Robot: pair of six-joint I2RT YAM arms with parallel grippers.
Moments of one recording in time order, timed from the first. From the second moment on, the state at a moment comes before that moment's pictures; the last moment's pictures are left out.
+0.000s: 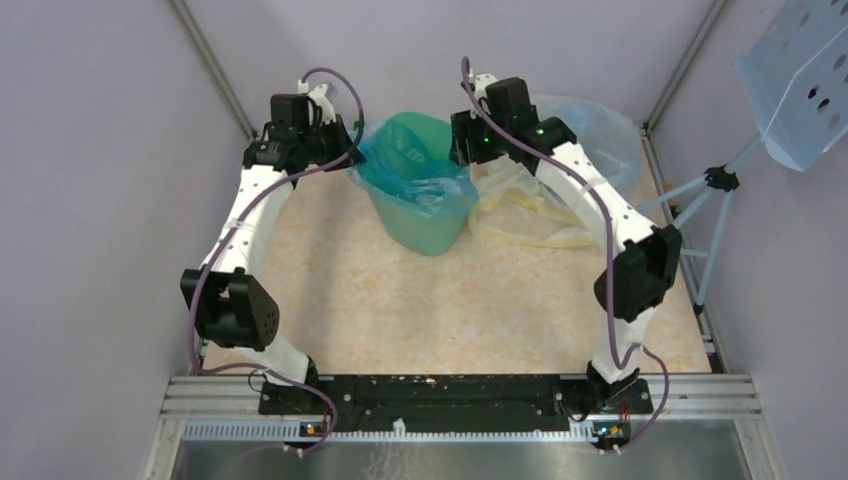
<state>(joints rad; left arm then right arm) -0.11 1.60 1.59 -0.59 0.40 -0.32 0.52 1.89 1.96 -0.68 -0.11 0.15</state>
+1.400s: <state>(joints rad) -0.24 1.27 1.51 -0.97 0.36 -0.02 1.12 1.71 1.93 -0.82 0.06 -0.01</state>
